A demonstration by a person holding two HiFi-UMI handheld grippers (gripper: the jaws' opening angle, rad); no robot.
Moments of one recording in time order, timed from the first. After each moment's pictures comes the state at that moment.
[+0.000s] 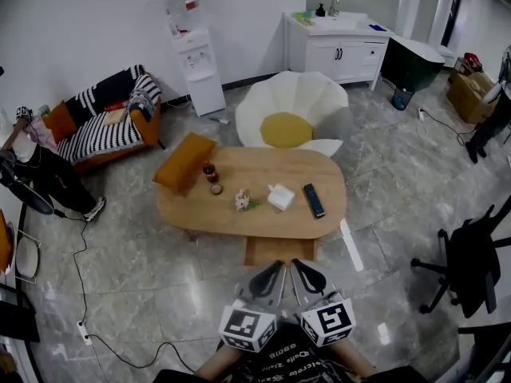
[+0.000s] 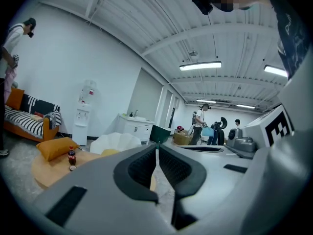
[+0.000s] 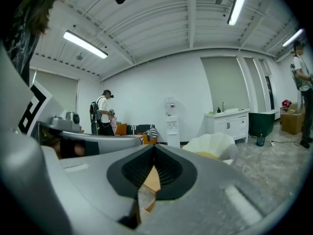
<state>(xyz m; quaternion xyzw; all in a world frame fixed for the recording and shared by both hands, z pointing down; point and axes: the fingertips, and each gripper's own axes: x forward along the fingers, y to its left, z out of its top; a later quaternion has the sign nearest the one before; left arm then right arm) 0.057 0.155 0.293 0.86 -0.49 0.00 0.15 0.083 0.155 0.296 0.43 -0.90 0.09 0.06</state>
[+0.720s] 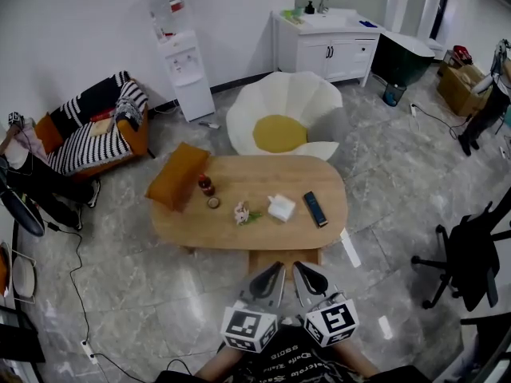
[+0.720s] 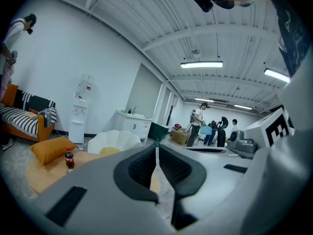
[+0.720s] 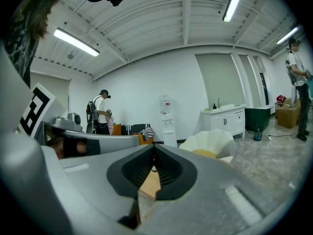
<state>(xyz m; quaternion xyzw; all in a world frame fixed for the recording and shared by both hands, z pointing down) 0.025 0.095 0.304 0.87 -0.47 0.01 0.17 0.058 0.100 0.308 0.45 -0.88 0.12 0.06</state>
